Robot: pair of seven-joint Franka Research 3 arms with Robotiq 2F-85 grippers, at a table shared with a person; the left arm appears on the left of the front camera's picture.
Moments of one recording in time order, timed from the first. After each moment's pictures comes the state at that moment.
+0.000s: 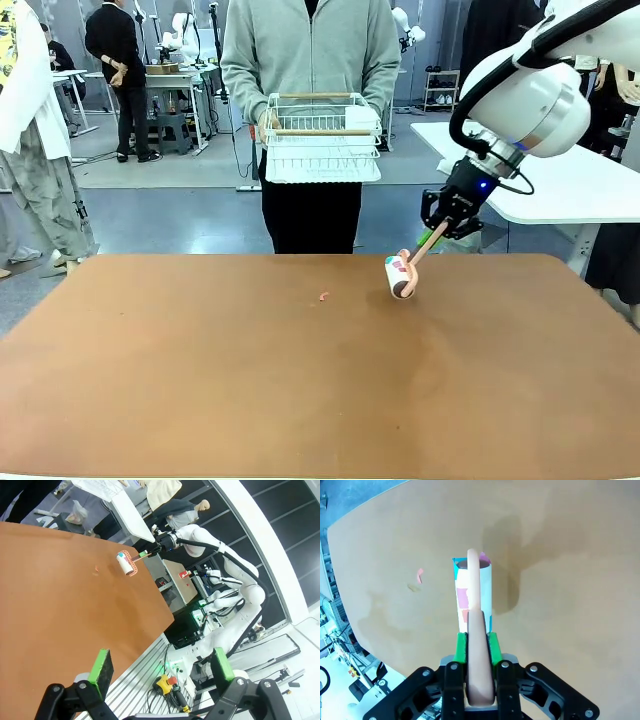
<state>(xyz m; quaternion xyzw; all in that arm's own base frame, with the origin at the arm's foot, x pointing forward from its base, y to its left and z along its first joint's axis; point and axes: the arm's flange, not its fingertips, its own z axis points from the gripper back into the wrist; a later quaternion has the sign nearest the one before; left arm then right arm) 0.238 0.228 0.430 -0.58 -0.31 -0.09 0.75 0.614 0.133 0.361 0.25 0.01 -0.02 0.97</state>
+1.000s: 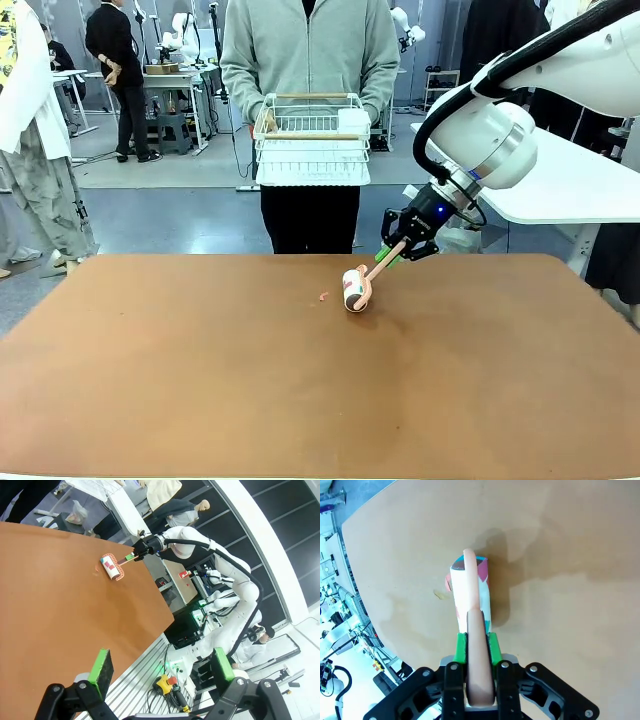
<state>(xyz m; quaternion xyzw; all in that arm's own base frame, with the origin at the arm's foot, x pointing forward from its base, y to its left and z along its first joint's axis) 0.238 0.228 0.430 -0.58 -0.31 -0.09 0.75 0.623 0.189 0.310 0.32 0.05 -0.04 0.95</state>
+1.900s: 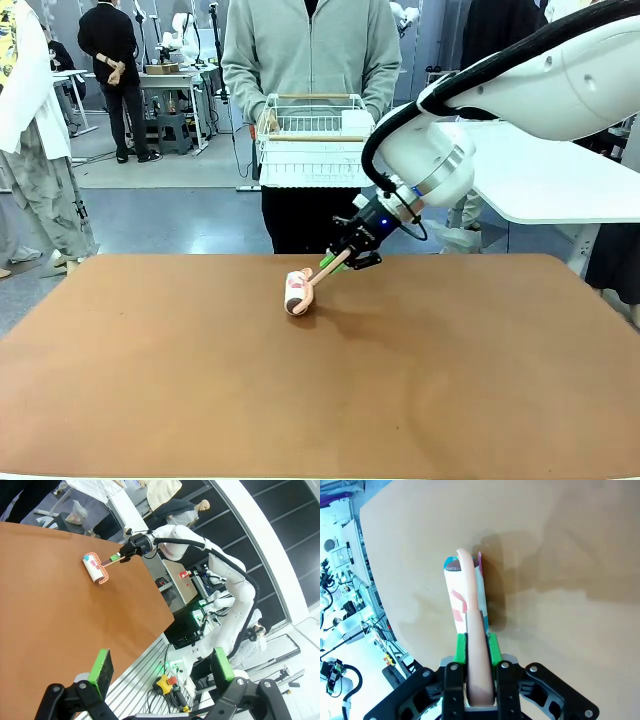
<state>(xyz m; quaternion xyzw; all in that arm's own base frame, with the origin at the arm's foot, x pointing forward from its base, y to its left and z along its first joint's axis) 0.238 0.228 0.430 -0.58 -0.31 -0.09 0.75 0.618 0.296 0.284 0.36 0.06 -0.02 0.93</state>
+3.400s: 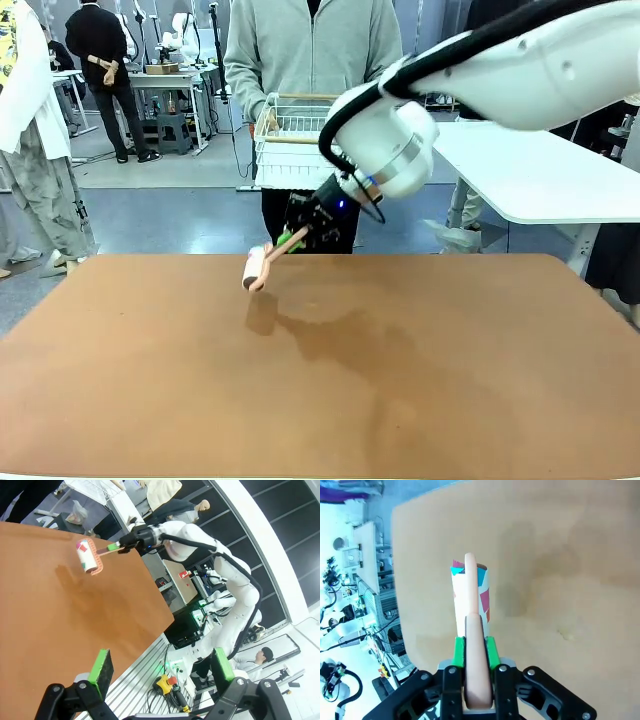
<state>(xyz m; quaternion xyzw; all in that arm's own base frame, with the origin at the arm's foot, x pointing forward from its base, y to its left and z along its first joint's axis) 0.238 0.228 0.430 -0.58 -0.31 -0.09 0.75 0.602 0.365 0.345 0.39 -0.02 0.01 0.92</state>
